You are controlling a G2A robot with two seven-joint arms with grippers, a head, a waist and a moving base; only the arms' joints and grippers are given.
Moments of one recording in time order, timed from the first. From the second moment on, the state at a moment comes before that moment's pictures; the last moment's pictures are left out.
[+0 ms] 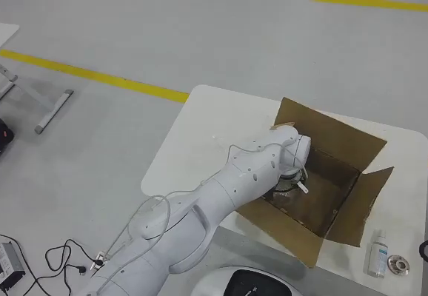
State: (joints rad) left arm 0.30 -1.68 -0.66 -0.70 0.68 0.44 -1.30; right arm -1.51 -1.20 1.77 -2.14 -0.90 -0.03 0.14
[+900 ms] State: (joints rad) left arm 0.34 -1.56 -0.81 -1.20 1.11 0.43 -1.39; right arm -1.51 -1.20 1.76 -2.14 -0.90 -0.03 0.15
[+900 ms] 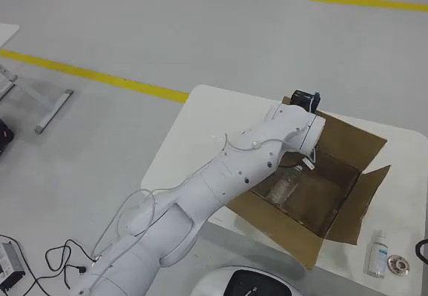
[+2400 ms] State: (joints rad) left arm 0.51 -1.52 -0.98 -1.27 1.40 0.26 -1.54; right arm -1.50 -1.21 1.67 -2.10 -0.83 -0.04 0.21
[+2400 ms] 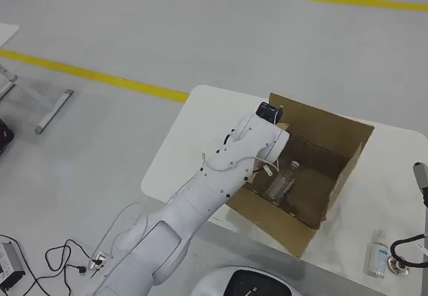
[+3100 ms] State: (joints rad) left arm 0.54 -1.55 -1.26 -1.35 1.05 0.33 -1.49; right arm -1.48 -1.21 1.69 -2.08 -0.83 -0.03 0.22
